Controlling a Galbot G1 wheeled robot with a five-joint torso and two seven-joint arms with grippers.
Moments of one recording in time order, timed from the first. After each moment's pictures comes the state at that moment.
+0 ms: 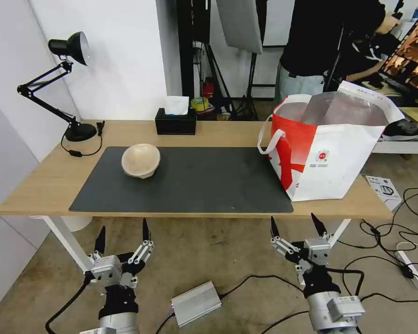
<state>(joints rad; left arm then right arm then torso) 1.91 -1.51 -0.35 -2.35 0.03 -0.27 -0.32 -1.66 0.78 0.13 2.33 0.22 0.10 0.73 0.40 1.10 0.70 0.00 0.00</state>
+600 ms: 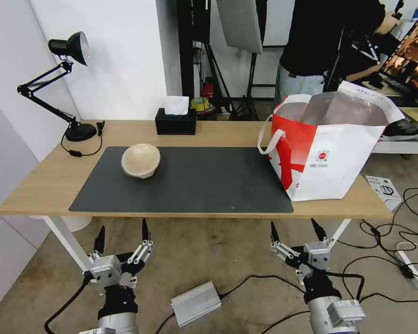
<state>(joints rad) 1.91 -1.51 -0.35 -2.35 0.02 -0.27 -0.32 -1.68 0.78 0.13 2.34 0.23 0.09 0.73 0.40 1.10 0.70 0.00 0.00</state>
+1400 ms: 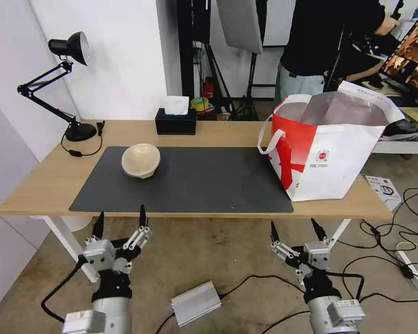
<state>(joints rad) 1.78 -1.41 -0.39 -2.42 -0.26 -0.14 -0.34 -1.68 0.78 0.13 2.34 0.23 0.09 0.73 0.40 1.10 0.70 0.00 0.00</state>
